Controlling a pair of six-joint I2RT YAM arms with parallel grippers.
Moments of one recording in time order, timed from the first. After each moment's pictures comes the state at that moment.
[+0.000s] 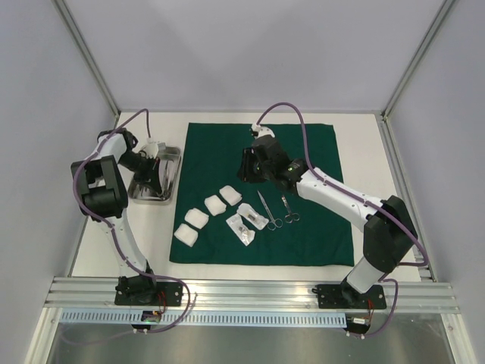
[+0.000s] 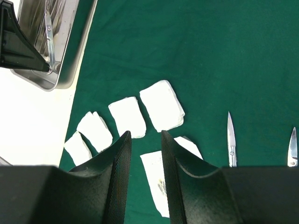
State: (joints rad) left arm 0.23 2.06 1.56 -1.17 0.53 0.57; right arm 0.76 1.64 1.31 -0.32 0.07 0.59
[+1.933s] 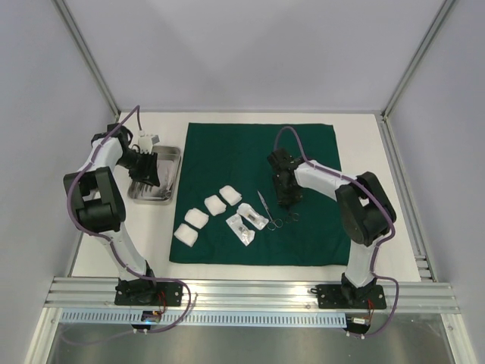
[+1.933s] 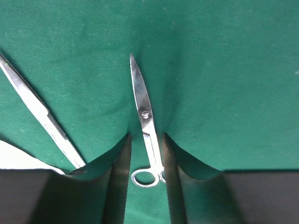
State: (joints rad) left arm 0.23 1.88 1.45 -0.98 0.47 0.43; right arm 0.54 1.88 1.25 -0.69 0.14 0.38
